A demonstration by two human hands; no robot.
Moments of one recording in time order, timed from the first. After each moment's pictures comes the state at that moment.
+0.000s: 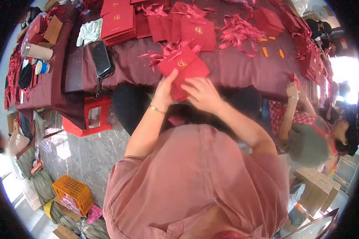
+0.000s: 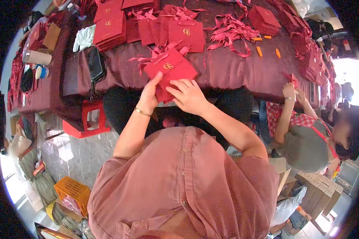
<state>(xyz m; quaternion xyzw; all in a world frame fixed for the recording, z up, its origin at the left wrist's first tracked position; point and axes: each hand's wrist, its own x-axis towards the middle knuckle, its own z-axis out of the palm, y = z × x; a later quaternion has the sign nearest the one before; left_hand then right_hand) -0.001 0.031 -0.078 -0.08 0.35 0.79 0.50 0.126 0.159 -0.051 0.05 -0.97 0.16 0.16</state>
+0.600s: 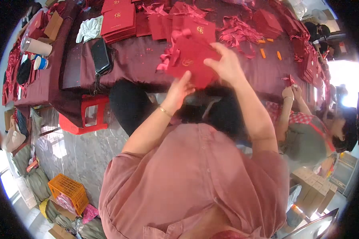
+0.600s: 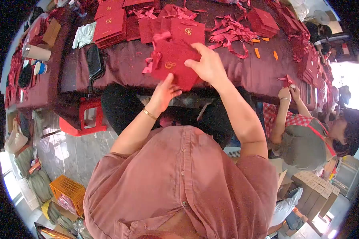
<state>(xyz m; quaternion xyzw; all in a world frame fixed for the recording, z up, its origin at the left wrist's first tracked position) 0.035 0.051 -0.081 -0.06 0.40 0.79 0.47 0.087 0.223 0.032 -0.21 -0.89 0.39 0.09</state>
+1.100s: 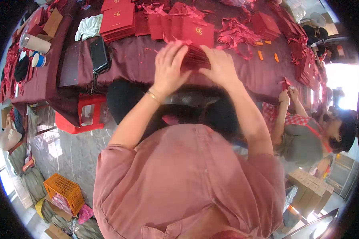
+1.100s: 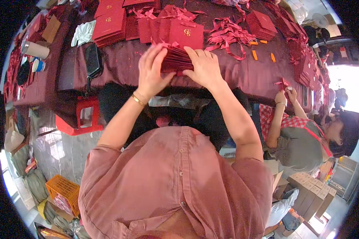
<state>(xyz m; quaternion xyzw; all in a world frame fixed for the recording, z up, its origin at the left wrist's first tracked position) -0.013 0.049 -0.020 0.49 0.76 0.40 -0.17 0.090 0.224 0.014 -0.09 -0.99 0.07 0.08</state>
